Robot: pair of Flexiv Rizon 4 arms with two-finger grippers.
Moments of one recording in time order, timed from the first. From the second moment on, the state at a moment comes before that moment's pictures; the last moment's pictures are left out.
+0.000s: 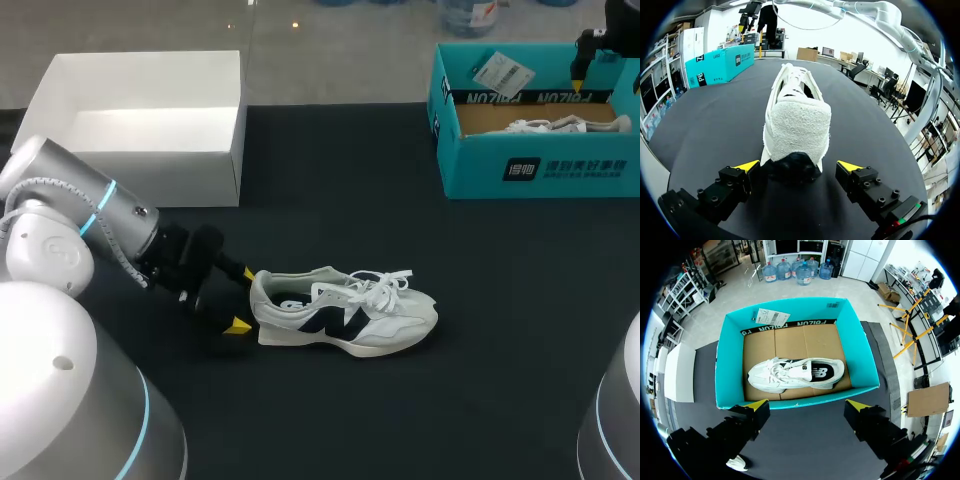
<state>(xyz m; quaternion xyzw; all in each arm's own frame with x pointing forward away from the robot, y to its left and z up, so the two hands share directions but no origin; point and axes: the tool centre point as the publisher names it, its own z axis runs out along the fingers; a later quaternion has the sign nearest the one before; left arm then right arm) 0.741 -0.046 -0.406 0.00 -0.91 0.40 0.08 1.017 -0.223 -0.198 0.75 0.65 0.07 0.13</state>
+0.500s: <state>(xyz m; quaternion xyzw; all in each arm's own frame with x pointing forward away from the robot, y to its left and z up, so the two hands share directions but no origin) 0.739 -0.068 -0.416 -0.01 -0.90 0.41 0.10 1.017 -0.223 -0.198 0.75 0.65 0.07 0.13</state>
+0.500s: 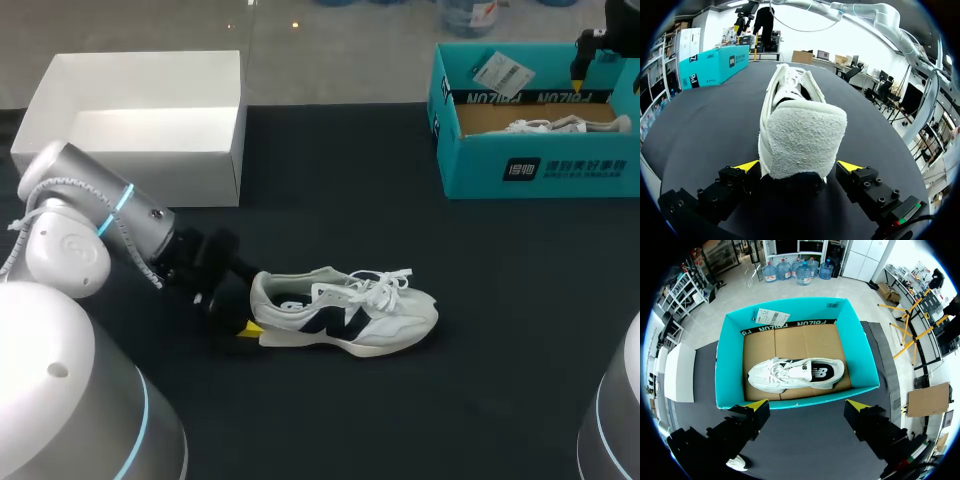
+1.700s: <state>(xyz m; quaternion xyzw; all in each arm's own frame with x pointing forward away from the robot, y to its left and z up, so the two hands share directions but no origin) 0.747 -0.081 -0.428 -0.02 -0.90 0.42 0.09 1.017 -0.223 -0.198 0.75 0.65 0.07 0.13</state>
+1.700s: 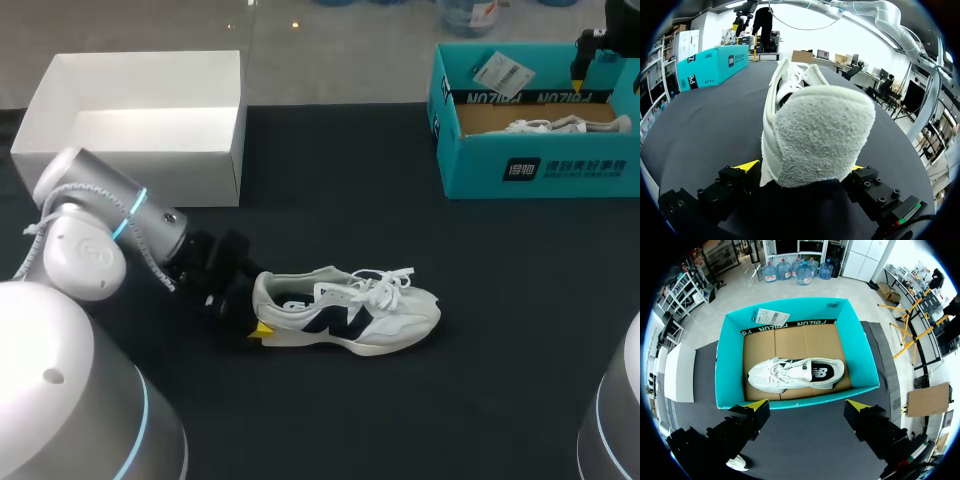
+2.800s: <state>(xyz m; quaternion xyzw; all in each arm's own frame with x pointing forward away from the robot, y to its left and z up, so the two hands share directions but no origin) 0.748 -0.078 -0.427 -0.03 -0.91 0.41 0.09 1.017 -0.223 -0.198 0.75 0.65 0.07 0.13</state>
